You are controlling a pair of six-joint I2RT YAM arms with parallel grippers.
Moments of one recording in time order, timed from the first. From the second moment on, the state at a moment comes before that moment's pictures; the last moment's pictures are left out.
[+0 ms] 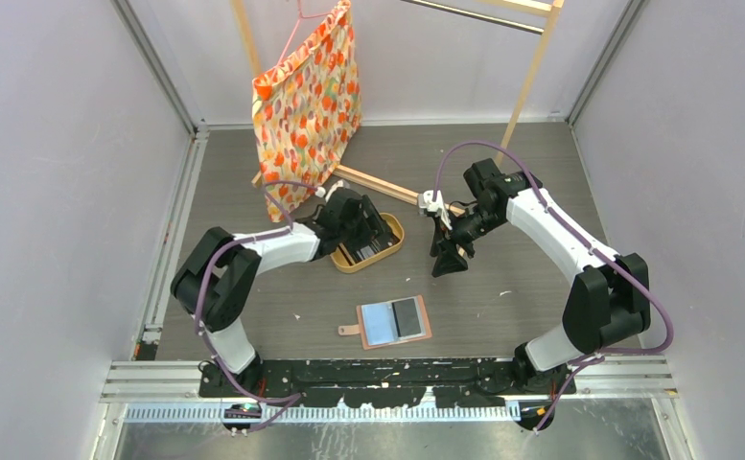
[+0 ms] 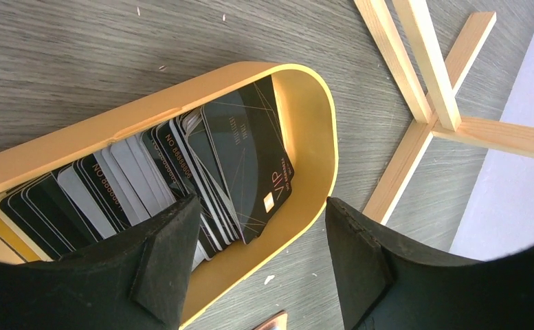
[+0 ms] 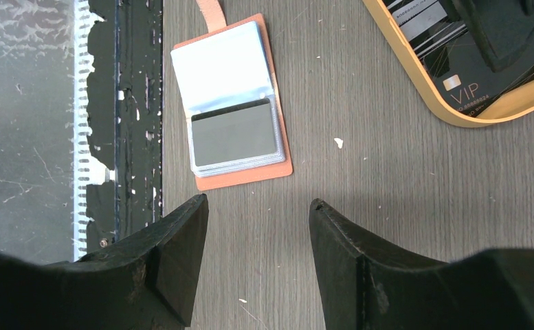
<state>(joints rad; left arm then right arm) -0.64 1.72 0.97 0.03 0.00 -1.05 0.35 1.51 1.22 -1.12 -0.90 -1.03</state>
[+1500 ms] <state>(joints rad) -0.65 1.76 0.95 0.22 0.07 -1.07 0.35 1.52 1.22 -1.00 -0.90 -0.82</state>
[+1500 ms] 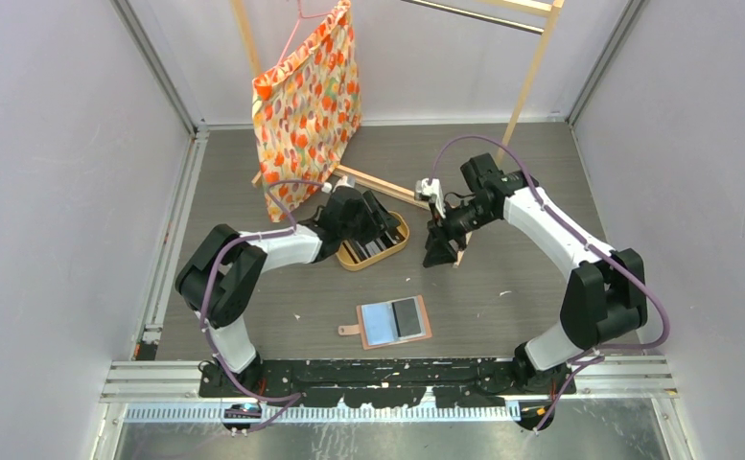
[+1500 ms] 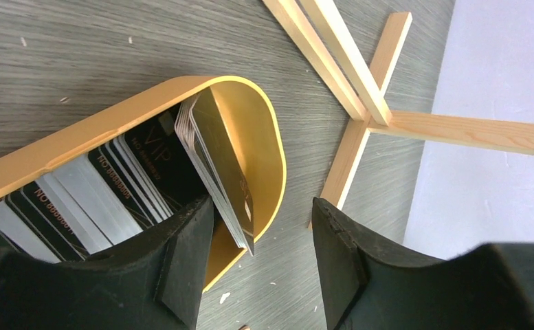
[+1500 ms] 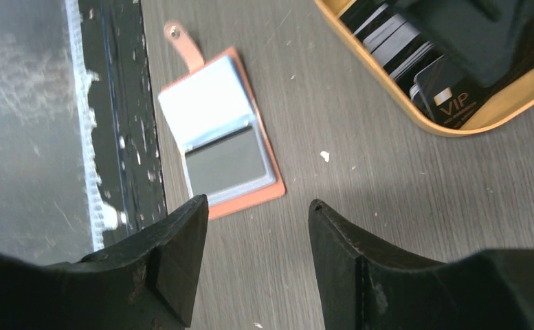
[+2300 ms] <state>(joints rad) -0.56 1.85 0.89 0.49 0.24 -1.08 0.36 1.87 1.38 -0.57 -0.81 -0.05</state>
